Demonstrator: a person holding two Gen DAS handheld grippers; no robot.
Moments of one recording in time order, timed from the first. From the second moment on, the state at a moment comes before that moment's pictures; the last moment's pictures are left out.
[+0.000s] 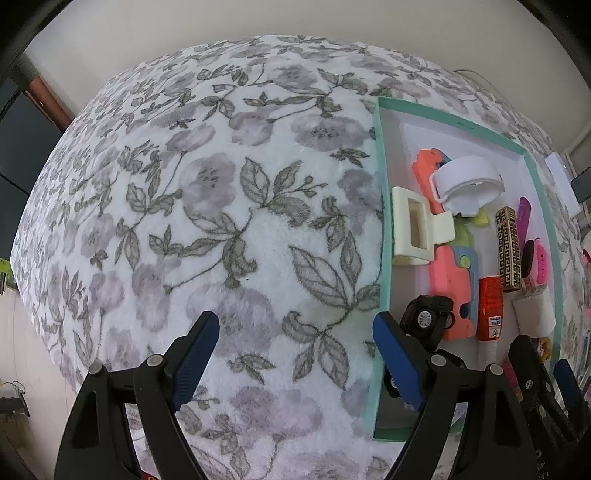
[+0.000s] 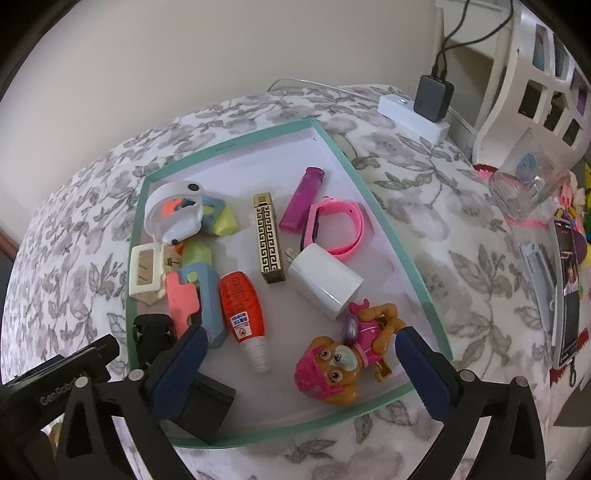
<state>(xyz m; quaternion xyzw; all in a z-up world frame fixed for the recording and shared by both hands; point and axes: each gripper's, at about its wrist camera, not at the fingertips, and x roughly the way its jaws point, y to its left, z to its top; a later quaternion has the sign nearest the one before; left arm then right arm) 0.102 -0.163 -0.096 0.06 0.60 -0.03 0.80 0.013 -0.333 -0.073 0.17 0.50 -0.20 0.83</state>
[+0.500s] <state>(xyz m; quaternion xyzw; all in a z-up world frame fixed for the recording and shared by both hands) 0.107 -0.149 -0.096 0.06 0.61 -0.01 0.79 0.014 -0.322 -0.068 0.16 0.50 -0.19 0.83</state>
